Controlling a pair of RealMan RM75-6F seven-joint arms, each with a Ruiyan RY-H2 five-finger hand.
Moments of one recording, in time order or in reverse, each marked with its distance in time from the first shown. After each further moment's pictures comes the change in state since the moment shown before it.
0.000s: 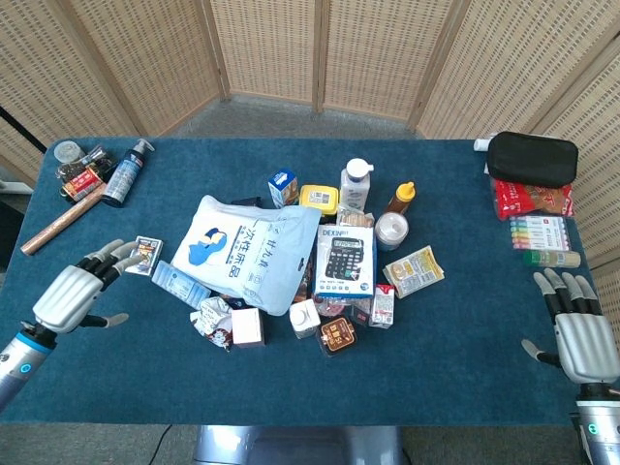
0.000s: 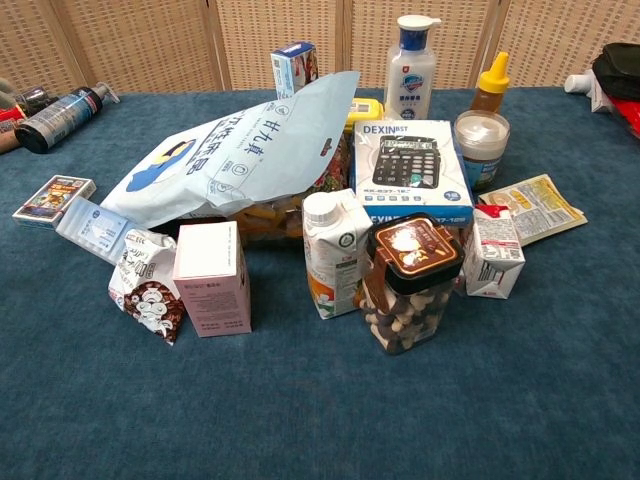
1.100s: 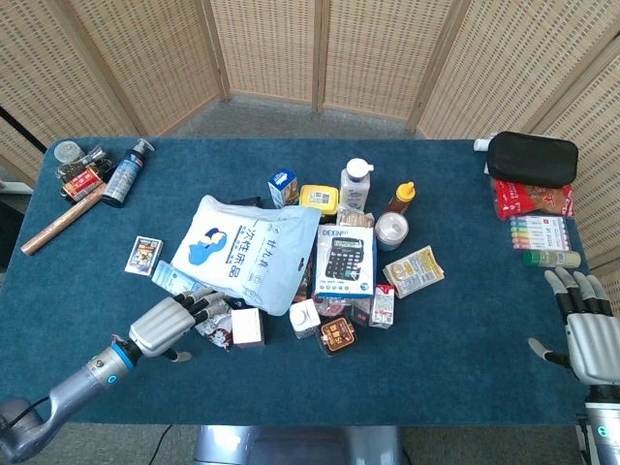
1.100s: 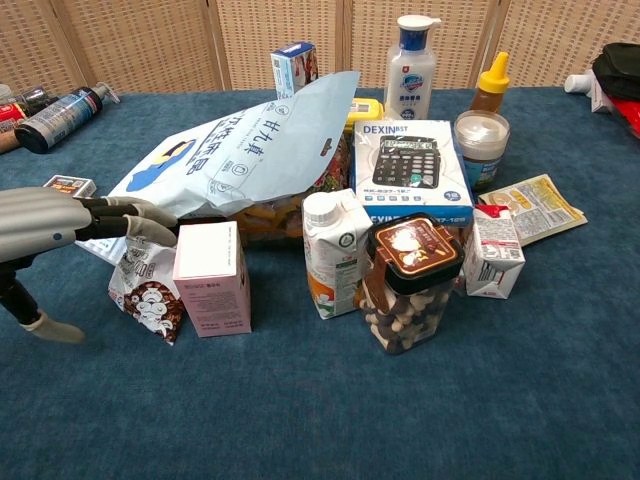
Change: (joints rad) left arm -0.166 -0.125 0.081 -0.210 -0.003 -0.310 0.313; right arm -0.015 0.020 0.008 -0.005 0.000 0.021 0.051
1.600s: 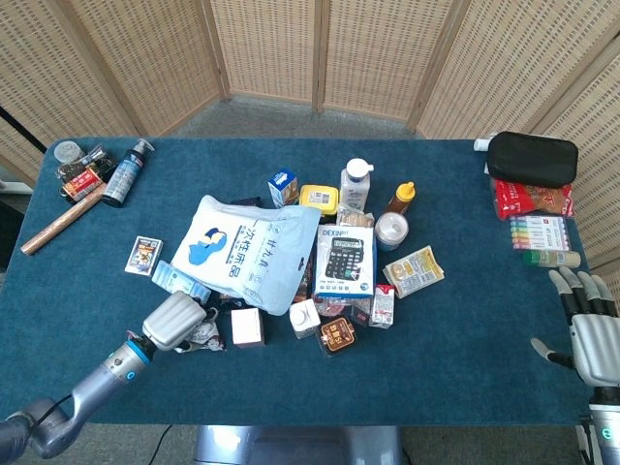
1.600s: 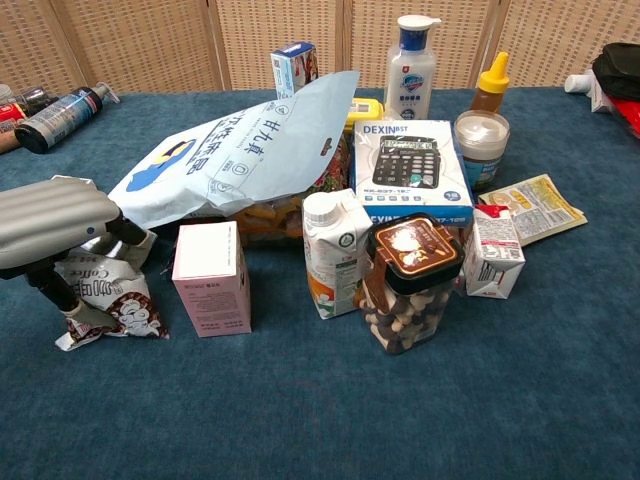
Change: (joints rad) left arm 0.021 -0.121 -0.044 0.082 -0.066 0.052 0.157; right arm -0.009 0.008 0.002 0.001 -0.007 0.017 0.023
